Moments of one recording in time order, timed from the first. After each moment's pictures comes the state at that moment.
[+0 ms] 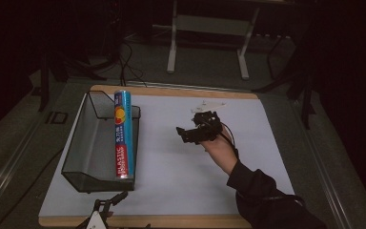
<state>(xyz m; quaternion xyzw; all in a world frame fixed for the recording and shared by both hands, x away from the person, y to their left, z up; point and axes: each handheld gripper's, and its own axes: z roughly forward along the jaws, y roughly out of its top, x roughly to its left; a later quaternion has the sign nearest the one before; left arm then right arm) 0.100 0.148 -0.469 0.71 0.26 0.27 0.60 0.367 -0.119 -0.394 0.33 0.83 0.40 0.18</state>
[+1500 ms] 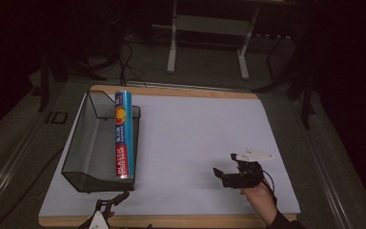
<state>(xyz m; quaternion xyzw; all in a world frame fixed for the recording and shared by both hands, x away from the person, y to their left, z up) 0.100 0.145 -0.470 0.71 0.26 0.27 0.59 0.274 -0.239 -0.460 0.38 0.81 0.41 0.16</state>
